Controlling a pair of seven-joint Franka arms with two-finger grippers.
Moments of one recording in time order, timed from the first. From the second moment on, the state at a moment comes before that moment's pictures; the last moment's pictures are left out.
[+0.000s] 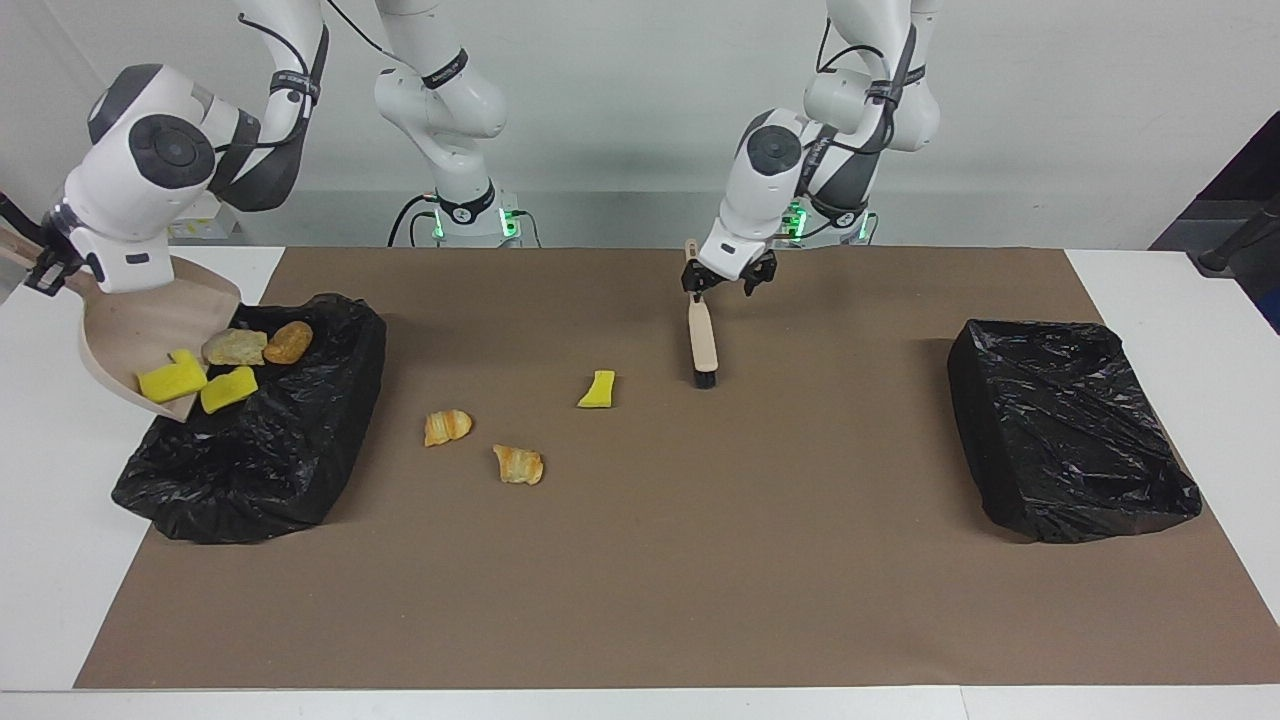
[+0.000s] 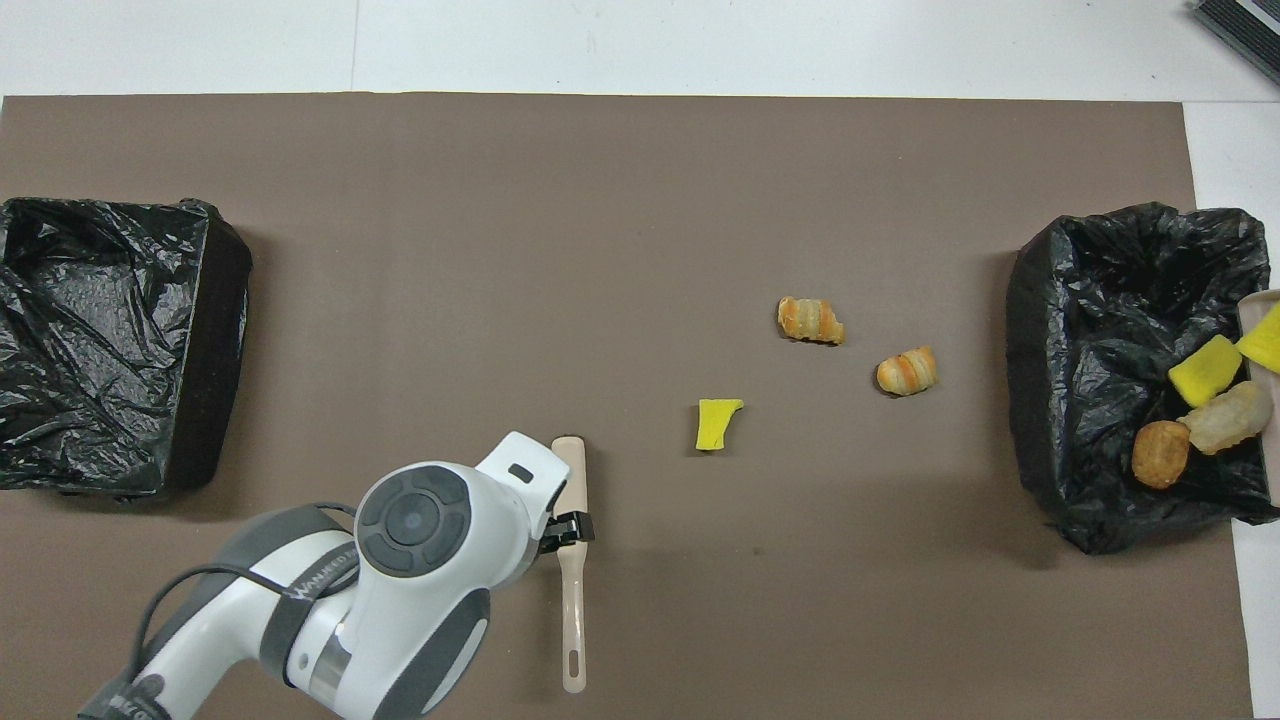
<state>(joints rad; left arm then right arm) -0.58 -0.11 -0.08 -2.31 -0.18 2.14 -0.70 -0.27 0.01 -0.02 -1.85 -1.04 1.89 -1.47</state>
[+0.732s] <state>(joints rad) -0.13 -0.16 -0.07 -2.13 -0.05 1.94 -0.21 -0.13 -0.07 -0.01 -1.87 -1.08 1.76 -1.46</state>
